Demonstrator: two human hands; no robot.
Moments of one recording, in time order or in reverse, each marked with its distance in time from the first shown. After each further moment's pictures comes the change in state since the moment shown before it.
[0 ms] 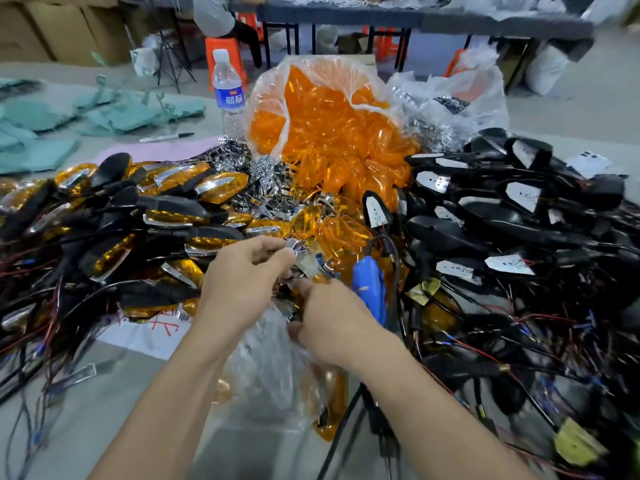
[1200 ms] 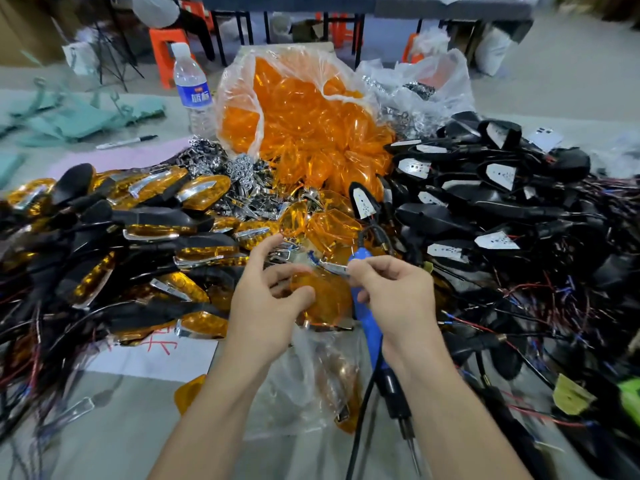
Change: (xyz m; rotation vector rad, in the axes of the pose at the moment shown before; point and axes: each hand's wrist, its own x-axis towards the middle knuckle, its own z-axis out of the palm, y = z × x) left_hand -0.016 -0.018 0.018 -0.268 -0.163 -0.017; right_hand -0.035 0.016 -0.015 1.160 0.670 0.363
